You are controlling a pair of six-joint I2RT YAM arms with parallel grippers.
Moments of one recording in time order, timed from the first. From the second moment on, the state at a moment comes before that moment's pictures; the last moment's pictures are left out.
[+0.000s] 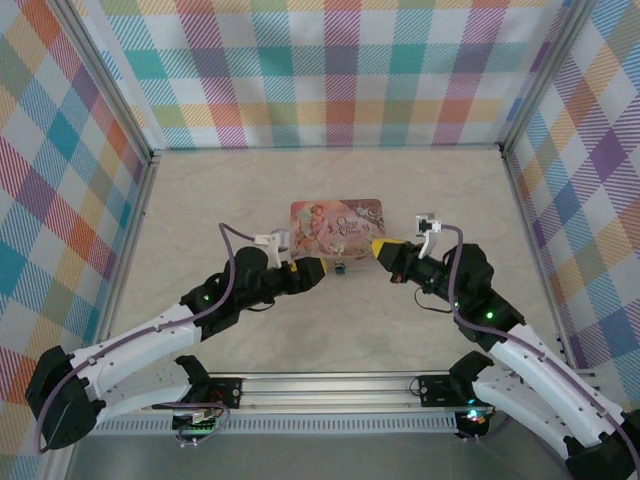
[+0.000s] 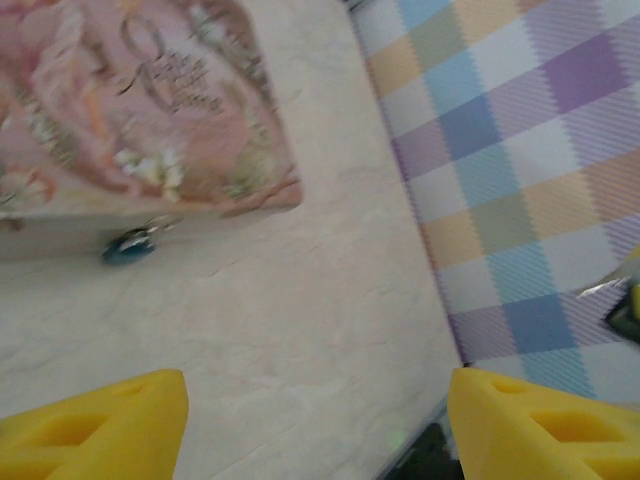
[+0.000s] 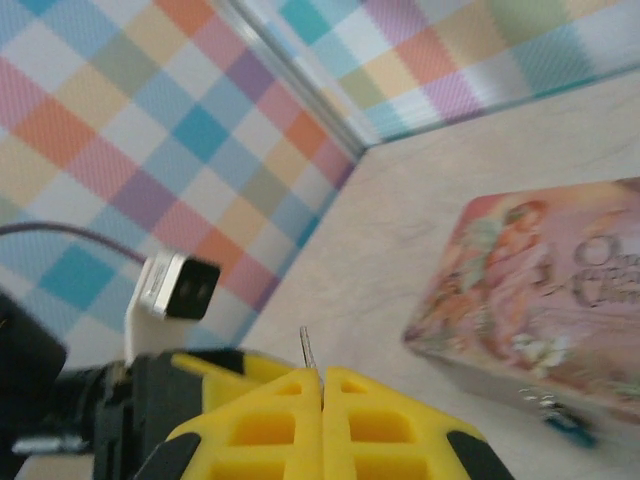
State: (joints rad) left arm -0.84 1.00 0.63 -0.03 0.09 -0.92; right arm 0.60 0.72 0.63 -0.05 -0.24 0.65
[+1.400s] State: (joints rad) left arm -0.64 1.53 0.64 0.34 0.04 -0.77; right arm 0.40 2.07 1.56 -0.30 -0.02 0.23
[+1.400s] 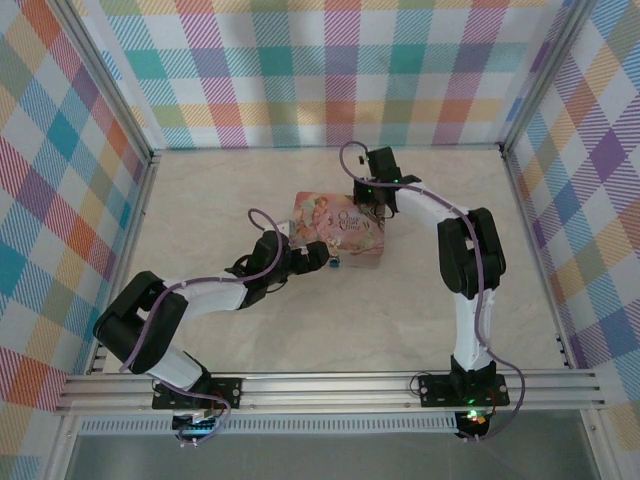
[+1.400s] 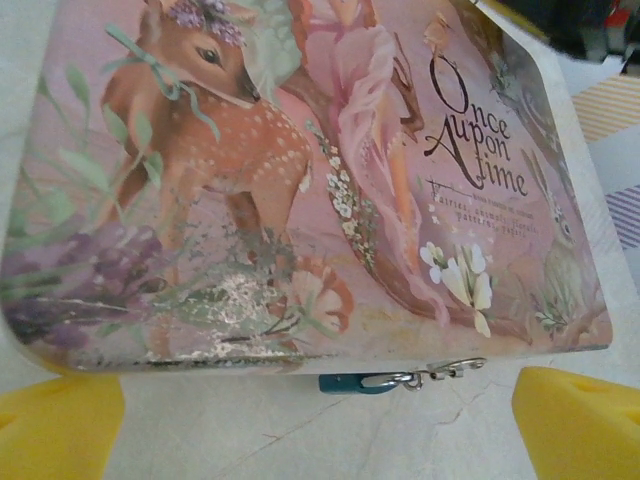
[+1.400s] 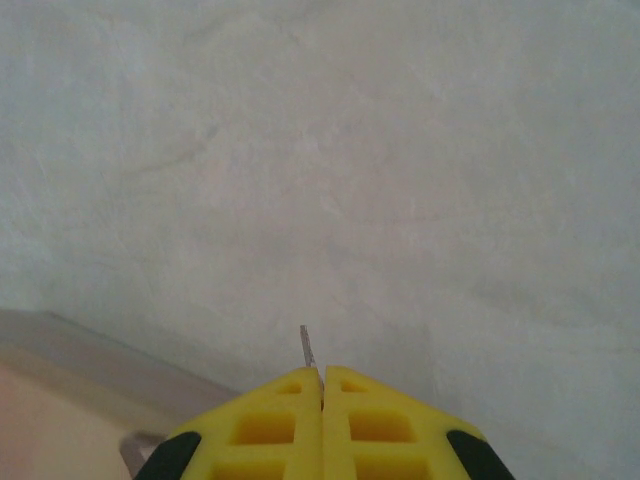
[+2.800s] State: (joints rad) left arm -0.85 1.85 0.60 0.79 -0.07 -0.50; right arm 0.42 2.05 1.48 -0.17 -0.02 0.20
